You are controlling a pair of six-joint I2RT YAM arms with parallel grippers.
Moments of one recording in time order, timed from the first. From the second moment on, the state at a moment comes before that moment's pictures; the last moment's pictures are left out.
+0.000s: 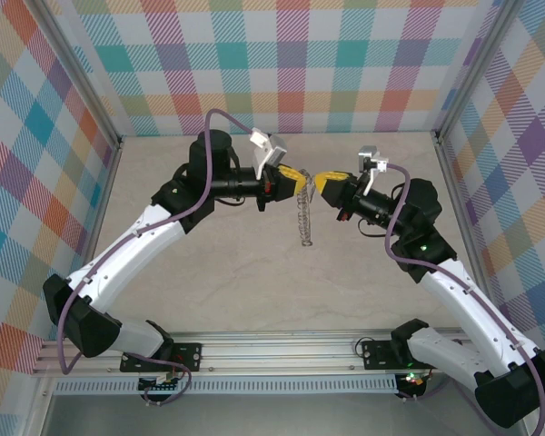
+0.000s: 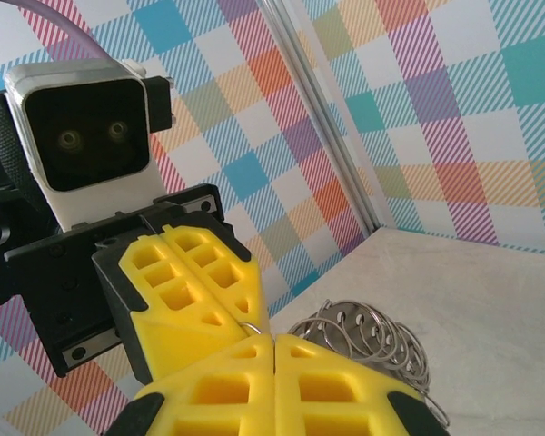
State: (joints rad) left arm -0.66 1.40 1.44 -0.26 0.71 -0.07; right arm 0.48 0.94 0.89 0.16 -0.55 0.50
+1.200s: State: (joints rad) left arm -0.66 1.38 1.43 -0.21 0.72 -0.07; right arm 0.48 0.94 0.87 0.27 -0.64 0.57
